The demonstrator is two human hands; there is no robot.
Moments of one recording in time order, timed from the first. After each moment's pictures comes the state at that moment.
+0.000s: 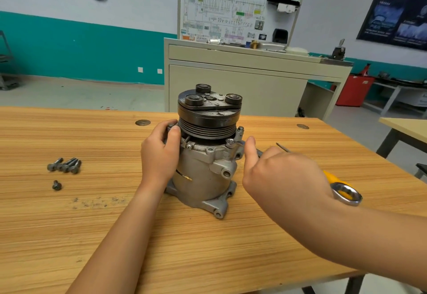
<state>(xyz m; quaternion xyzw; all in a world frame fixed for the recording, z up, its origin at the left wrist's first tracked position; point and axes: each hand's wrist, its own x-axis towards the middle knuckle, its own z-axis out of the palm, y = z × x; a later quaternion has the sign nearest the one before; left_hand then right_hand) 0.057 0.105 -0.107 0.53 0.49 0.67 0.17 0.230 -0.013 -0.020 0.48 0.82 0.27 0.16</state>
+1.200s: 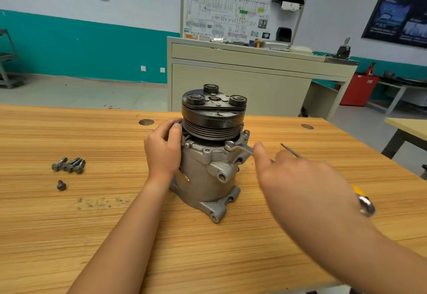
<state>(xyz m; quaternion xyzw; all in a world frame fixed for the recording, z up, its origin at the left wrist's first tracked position) 0.057 0.113 -0.104 0.52 0.45 0.71 0.15 0.226 -0.021 -0.015 0.59 0.78 0.23 0.06</state>
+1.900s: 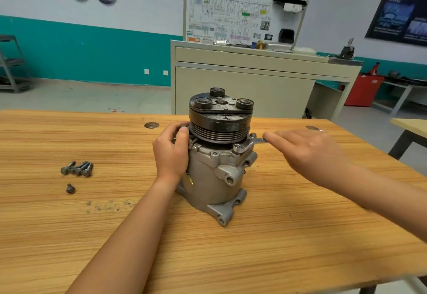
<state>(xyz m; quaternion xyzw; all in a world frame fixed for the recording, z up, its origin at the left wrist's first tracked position) 0.056 0.120 -0.108 0.53 0.44 0.71 0.16 0.291 0.063 -0.031 0.41 0.82 0.37 -0.14</state>
